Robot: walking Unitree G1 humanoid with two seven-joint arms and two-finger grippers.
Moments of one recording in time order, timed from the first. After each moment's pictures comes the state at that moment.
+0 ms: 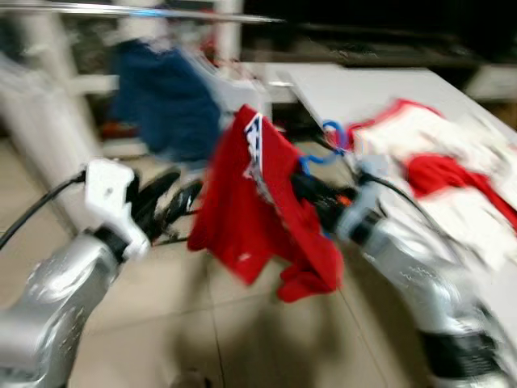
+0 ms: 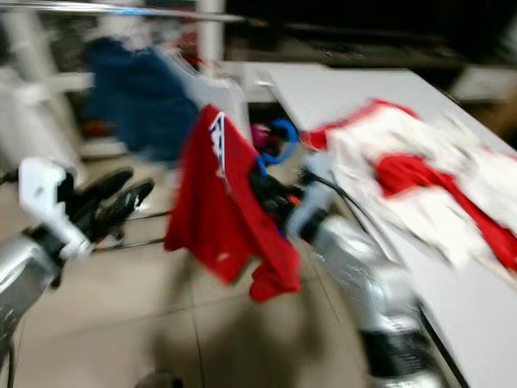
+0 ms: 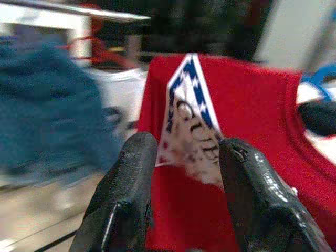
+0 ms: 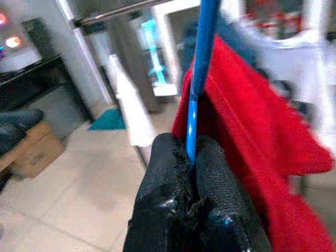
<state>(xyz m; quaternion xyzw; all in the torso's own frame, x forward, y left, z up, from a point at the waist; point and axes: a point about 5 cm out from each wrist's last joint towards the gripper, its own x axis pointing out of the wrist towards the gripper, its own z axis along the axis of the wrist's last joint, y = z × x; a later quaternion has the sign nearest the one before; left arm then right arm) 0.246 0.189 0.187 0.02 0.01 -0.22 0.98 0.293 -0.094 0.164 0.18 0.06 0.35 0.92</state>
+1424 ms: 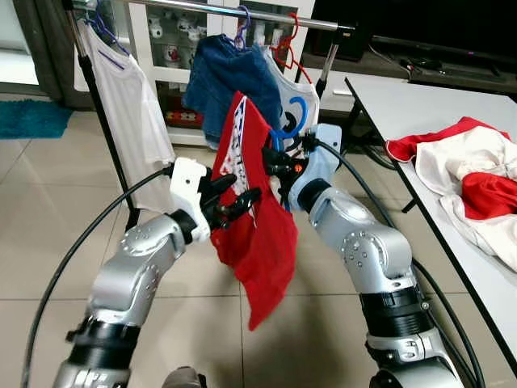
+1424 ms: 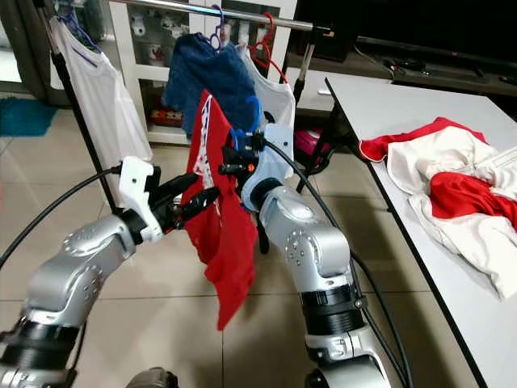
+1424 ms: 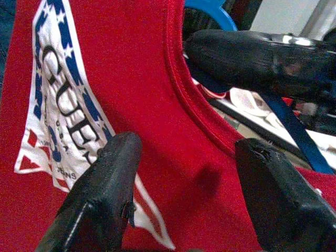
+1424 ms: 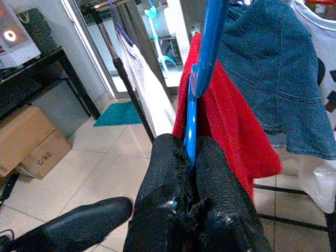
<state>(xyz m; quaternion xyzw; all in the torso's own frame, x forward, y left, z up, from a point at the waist) 0.301 0.126 0.150 -0.06 0.05 -0.34 0.94 0.321 -0.055 0.183 0.19 0.08 0.25 0.95</state>
